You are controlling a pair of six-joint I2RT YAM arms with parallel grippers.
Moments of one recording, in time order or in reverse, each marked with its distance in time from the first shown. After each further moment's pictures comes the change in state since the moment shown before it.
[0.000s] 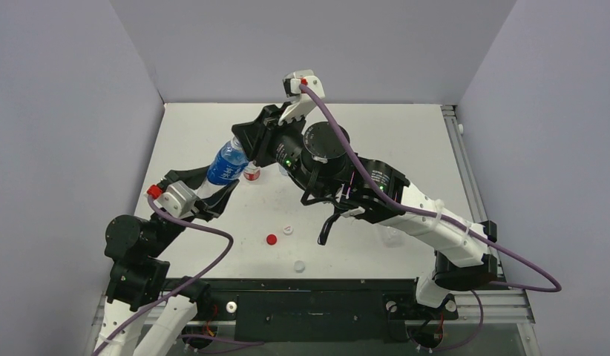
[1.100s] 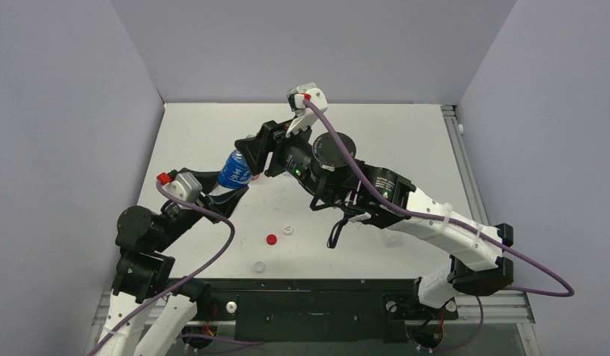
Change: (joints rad) left arm 0.001 0.028 -0.034 -0.019 0.073 -0.143; right arm -0.027 -0.131 -0.250 0.090 -0.094 -0.032
